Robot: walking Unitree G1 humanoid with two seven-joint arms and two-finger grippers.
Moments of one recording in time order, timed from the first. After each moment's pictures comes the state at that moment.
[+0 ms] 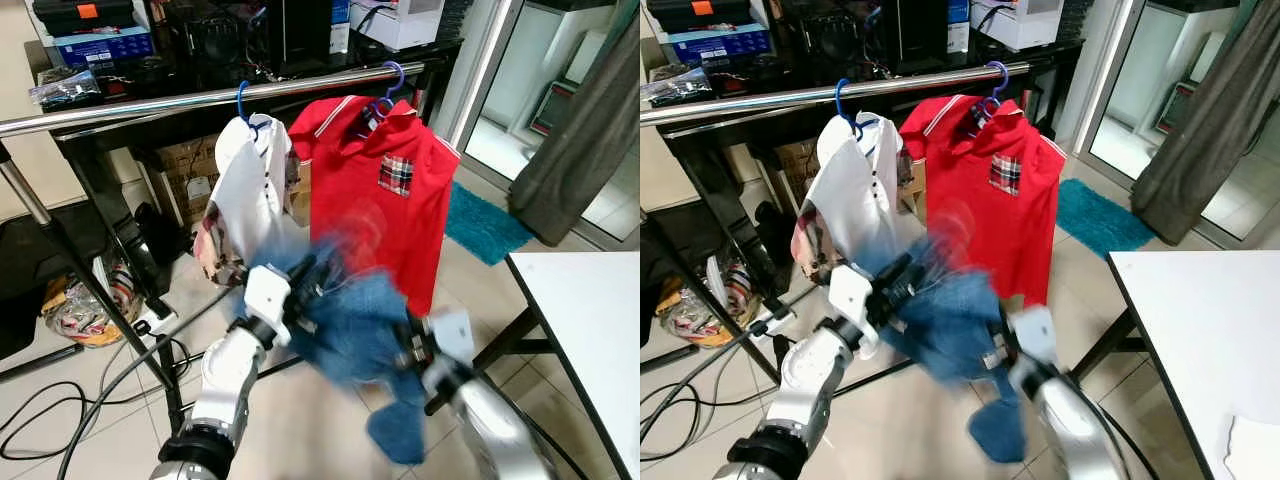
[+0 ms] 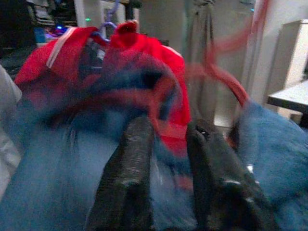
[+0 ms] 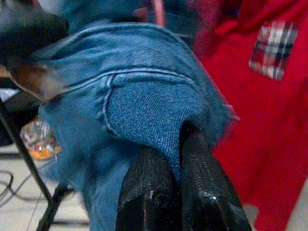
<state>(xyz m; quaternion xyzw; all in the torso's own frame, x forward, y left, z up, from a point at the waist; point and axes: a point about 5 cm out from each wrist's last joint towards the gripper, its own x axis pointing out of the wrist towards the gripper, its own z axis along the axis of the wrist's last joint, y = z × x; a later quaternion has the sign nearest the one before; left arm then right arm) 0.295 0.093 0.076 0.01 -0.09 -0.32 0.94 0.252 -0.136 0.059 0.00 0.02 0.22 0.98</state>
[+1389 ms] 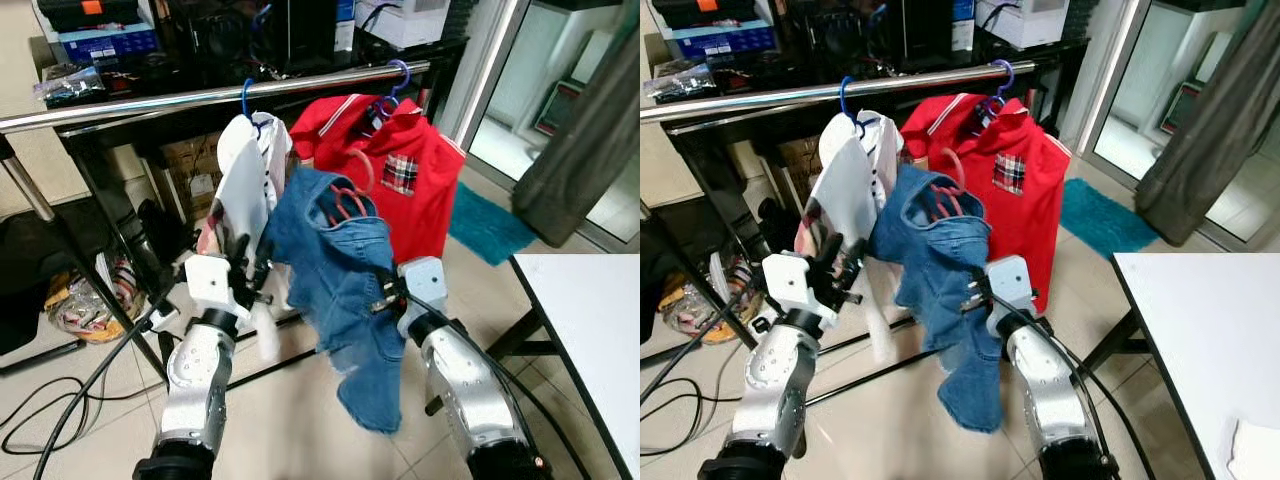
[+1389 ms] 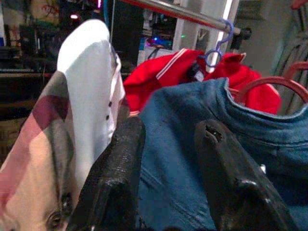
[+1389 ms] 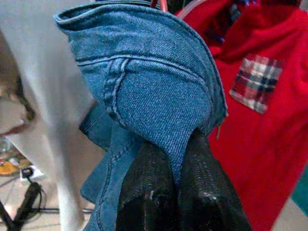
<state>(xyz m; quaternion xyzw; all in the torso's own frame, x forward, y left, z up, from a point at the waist) 0.297 0.142 0.100 -0.06 -0.10 -0.12 0.99 0.298 -0.115 0.083 -0.04 0.01 0.17 0.98</state>
